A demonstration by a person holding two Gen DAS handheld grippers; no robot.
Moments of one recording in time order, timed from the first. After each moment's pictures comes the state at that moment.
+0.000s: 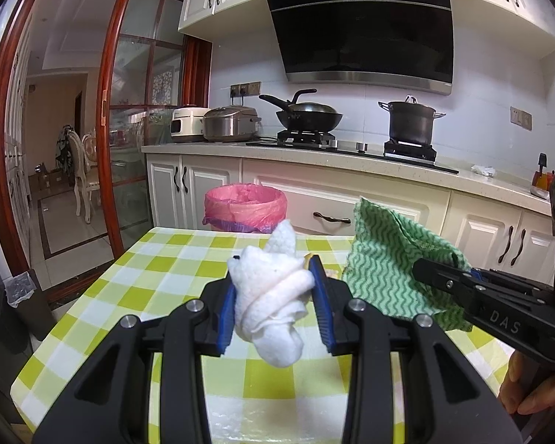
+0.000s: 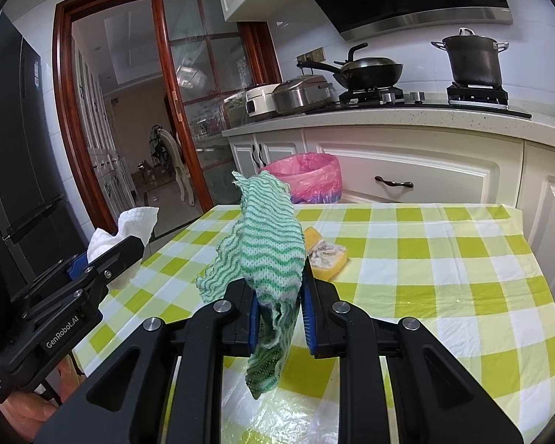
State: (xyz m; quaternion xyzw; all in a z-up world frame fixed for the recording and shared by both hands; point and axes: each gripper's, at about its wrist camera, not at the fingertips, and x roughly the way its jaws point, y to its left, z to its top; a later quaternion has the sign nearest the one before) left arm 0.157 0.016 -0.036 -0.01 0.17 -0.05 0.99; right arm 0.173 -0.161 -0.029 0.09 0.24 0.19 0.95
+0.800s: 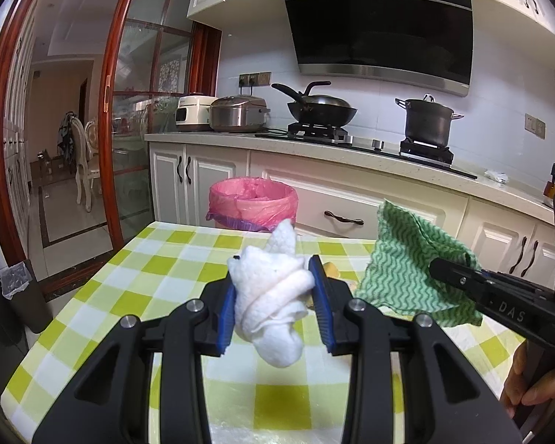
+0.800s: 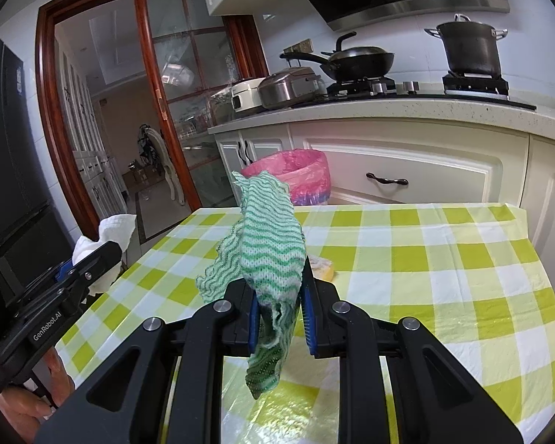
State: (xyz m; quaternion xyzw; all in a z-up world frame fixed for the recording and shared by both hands) left arm 0.208 0.033 -0.043 -0.03 0.18 -0.04 0.98; right arm 0.229 -0.166 -0.039 0.09 0.26 0.17 0.95
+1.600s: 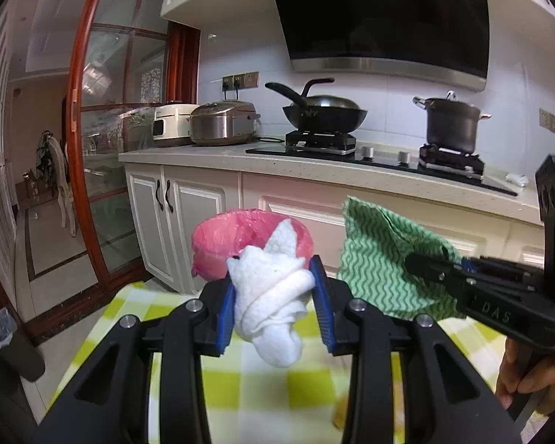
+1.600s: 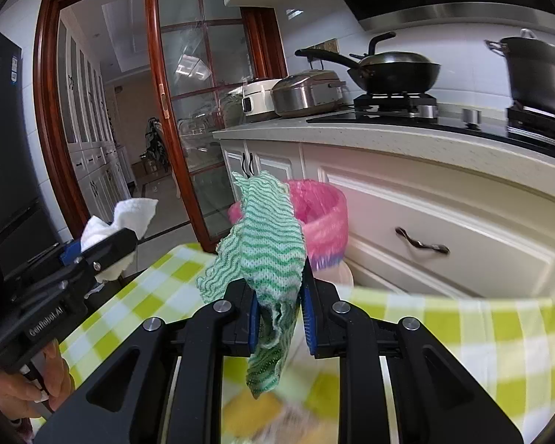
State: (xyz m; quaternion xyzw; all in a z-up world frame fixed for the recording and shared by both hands) left arm 0.421 0.048 -0.020 0.00 0.18 -0.06 0.98; right arm 0.444 -0.131 -0.021 0.05 0.25 0.21 0.95
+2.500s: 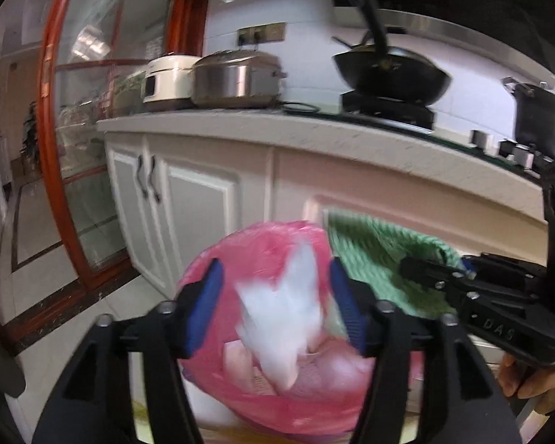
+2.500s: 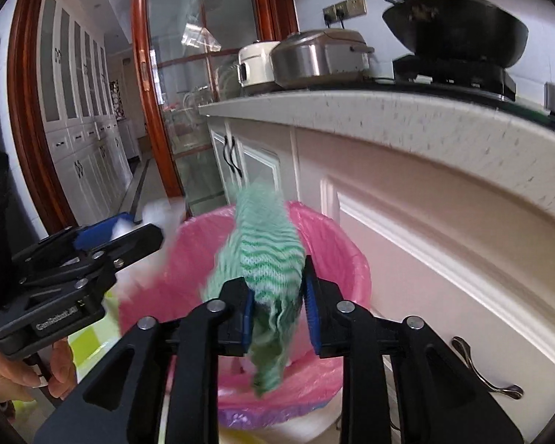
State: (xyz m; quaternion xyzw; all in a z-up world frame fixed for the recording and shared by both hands) left arm 0.721 0.108 -0.087 -0.02 0.23 -0.04 0.97; right arm 0.732 -0.075 -0.087 0.02 0.28 0.24 0.93
